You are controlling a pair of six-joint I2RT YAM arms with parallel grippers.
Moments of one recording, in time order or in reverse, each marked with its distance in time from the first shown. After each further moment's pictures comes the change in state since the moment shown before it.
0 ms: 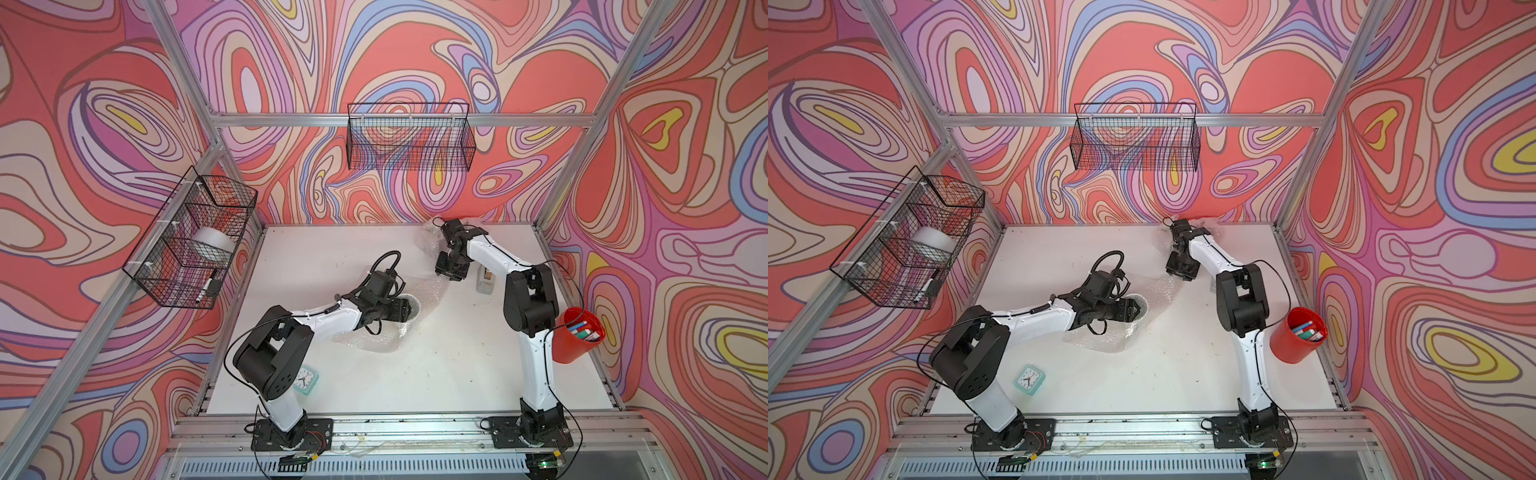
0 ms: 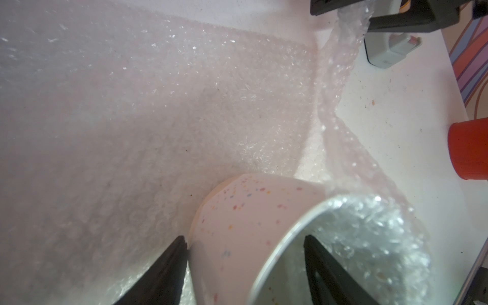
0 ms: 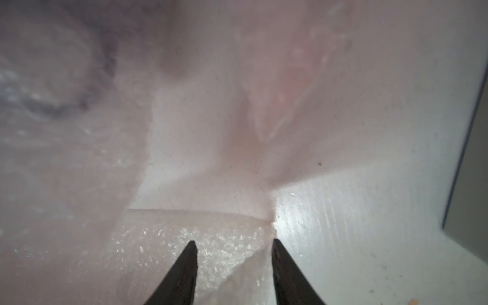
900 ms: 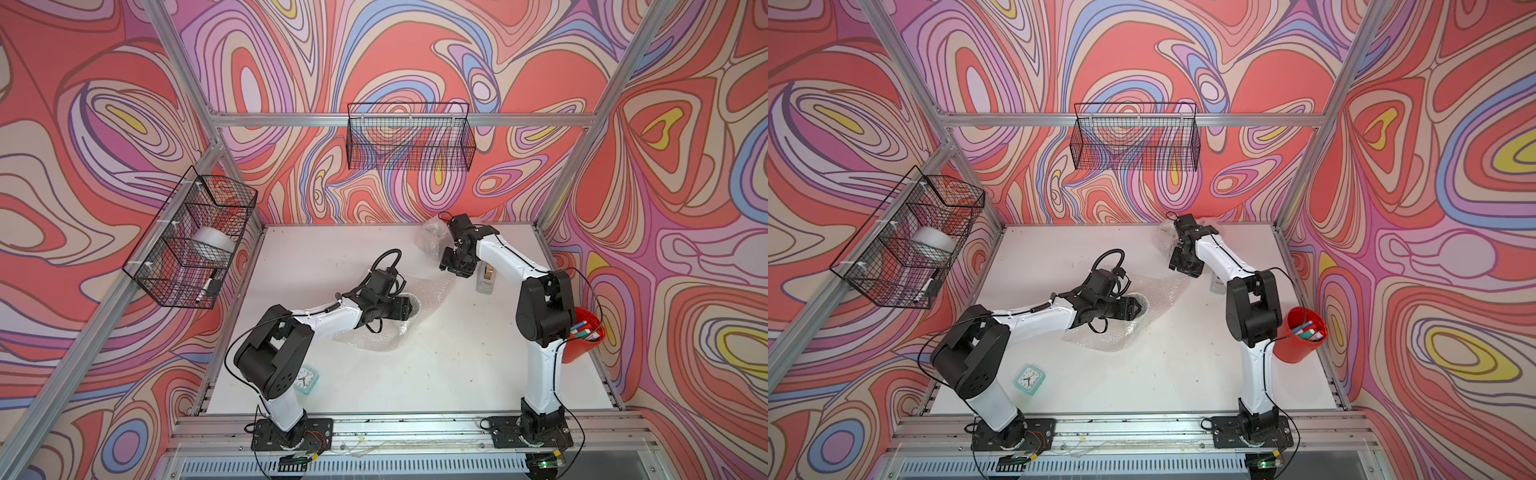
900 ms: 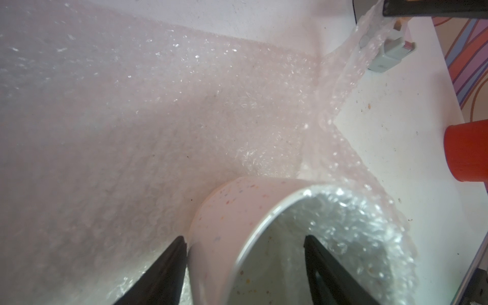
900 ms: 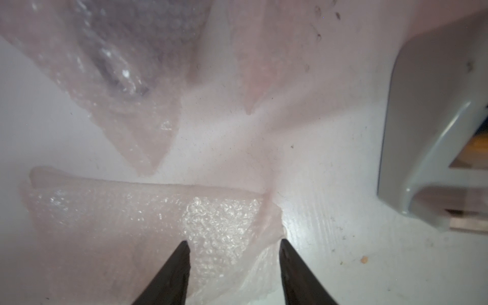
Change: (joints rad) left arm 0.000 0.005 0.019 -0.006 0.001 0.000; right arm 0.000 -0.147 -0.093 0.032 0.042 -0.030
